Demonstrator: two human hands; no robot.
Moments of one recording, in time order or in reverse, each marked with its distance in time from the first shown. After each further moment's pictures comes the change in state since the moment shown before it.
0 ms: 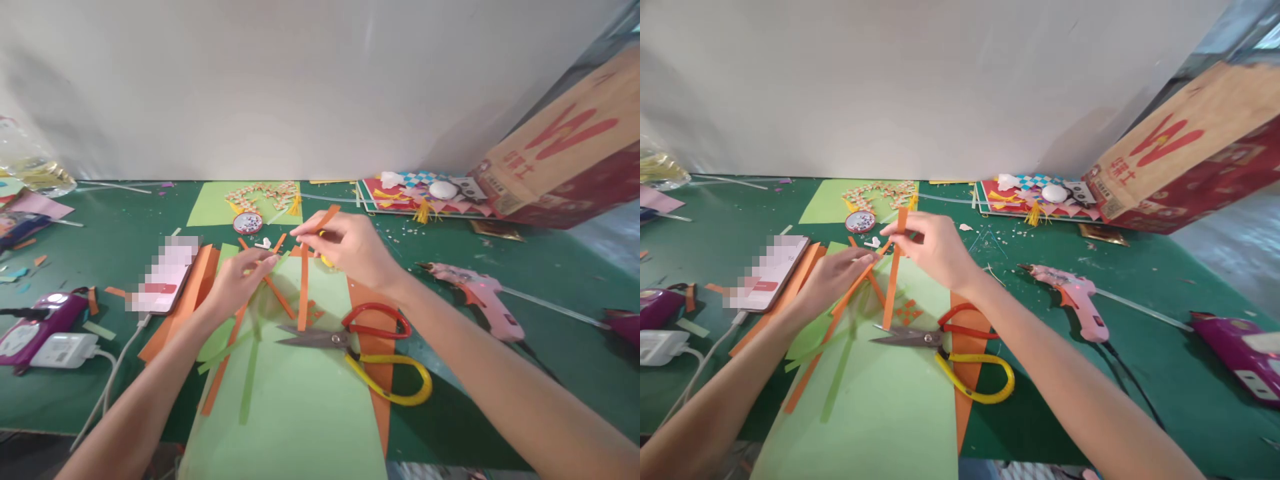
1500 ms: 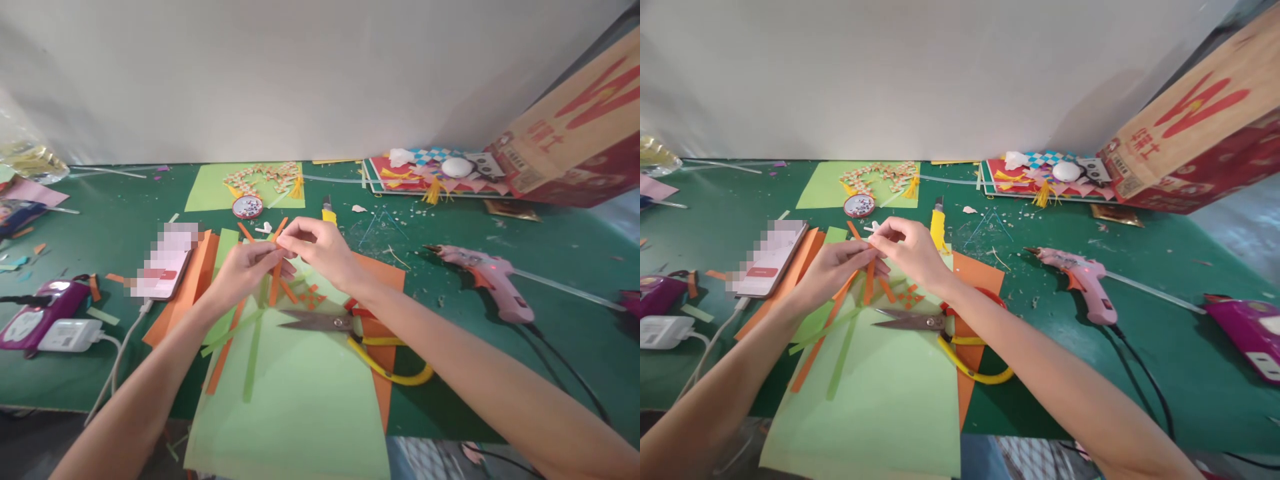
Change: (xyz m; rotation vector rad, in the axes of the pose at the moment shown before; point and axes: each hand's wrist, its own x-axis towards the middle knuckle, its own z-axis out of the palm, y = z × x) left_hand -0.004 0.016 0.004 -0.306 -0.195 -0.093; right_hand -0.013 0.004 0.041 0.382 -0.036 0.332
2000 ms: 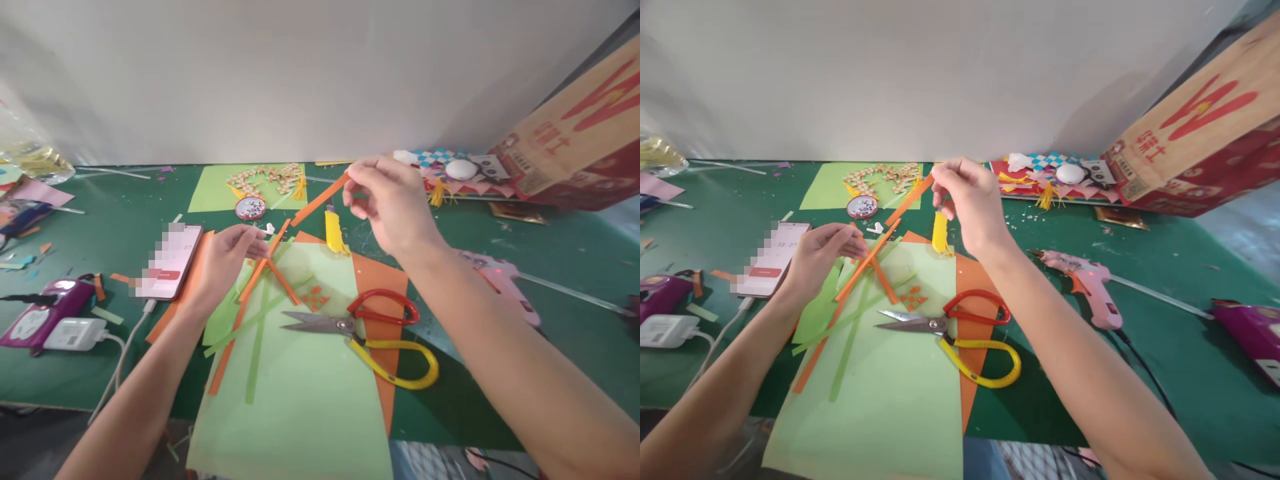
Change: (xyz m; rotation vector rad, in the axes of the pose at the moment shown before) left_hand 0.007 -0.016 -0.017 -0.034 0.378 0.035; right_hand 0.024 -0.022 -0.060 0.187 0.311 -0.066
